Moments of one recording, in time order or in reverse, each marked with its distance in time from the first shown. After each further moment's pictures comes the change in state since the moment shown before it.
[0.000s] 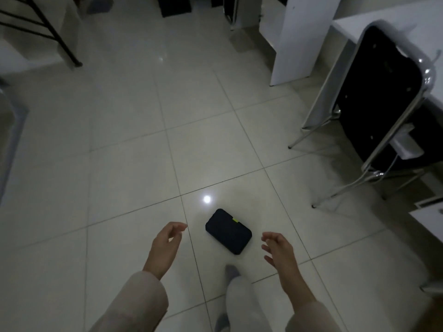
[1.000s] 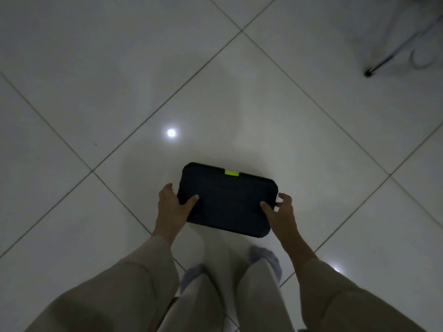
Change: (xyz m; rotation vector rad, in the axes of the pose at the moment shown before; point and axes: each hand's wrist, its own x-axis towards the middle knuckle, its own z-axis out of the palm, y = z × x) left_hand 0.421 -0.376 0.248 0.480 -0.402 -0.217; right_hand 0.429 0.337 0.110 -0.073 0.346 0.338
